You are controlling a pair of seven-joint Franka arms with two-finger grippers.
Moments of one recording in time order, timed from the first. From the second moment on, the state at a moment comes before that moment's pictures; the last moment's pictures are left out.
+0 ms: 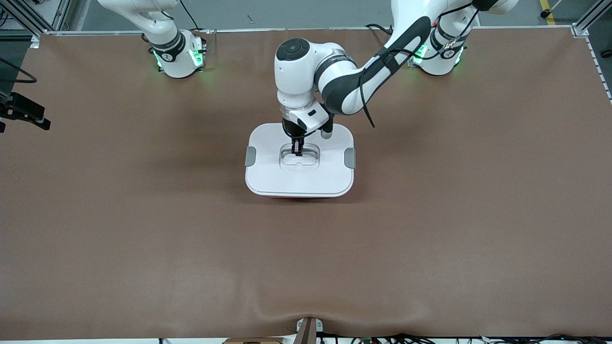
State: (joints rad) left arm -0.47 0.60 -0.55 -1.55 0.57 2.16 -2.74; right arm 0.00 0.02 -0.10 -1.50 -0.01 1.50 -0.17
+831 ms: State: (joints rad) left arm -0.48 0.60 -0.56 -1.57 0.61 2.16 -2.75; right arm 0.00 0.02 -0.10 -1.50 -0.01 1.50 -0.17
